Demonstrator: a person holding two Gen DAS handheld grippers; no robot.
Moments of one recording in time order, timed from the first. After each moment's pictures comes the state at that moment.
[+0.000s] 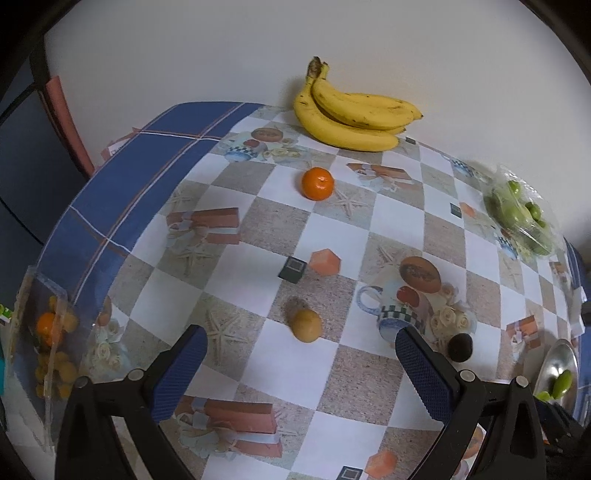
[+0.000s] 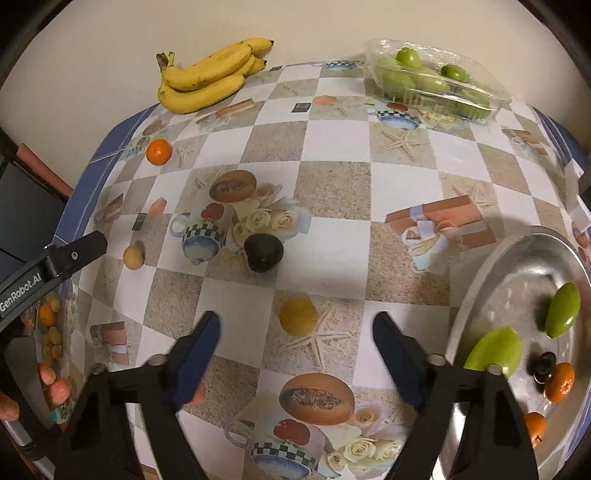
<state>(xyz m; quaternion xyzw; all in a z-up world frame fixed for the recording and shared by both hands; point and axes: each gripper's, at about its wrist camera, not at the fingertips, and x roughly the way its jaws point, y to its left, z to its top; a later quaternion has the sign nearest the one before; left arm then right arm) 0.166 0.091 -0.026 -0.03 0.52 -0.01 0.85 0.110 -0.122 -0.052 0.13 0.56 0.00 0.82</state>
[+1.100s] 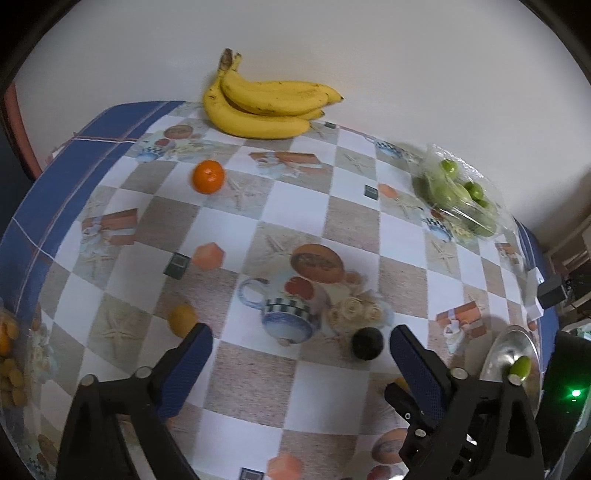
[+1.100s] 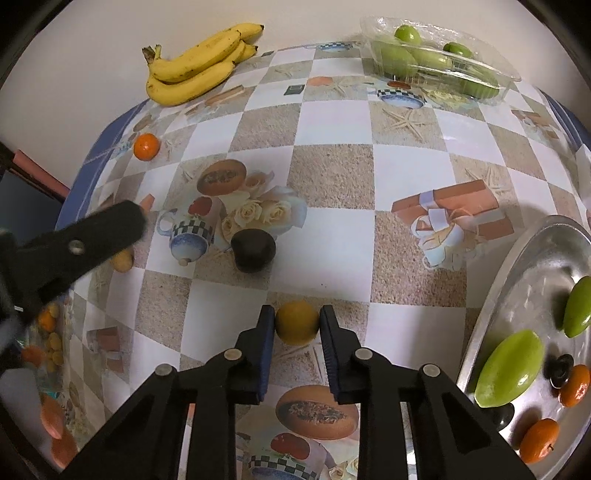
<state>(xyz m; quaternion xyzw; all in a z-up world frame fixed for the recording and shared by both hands) 0.167 0.019 -0.029 -0.06 0.53 -0.11 0.84 0.120 -0.129 -0.068 0.15 0.58 0.00 0.80</state>
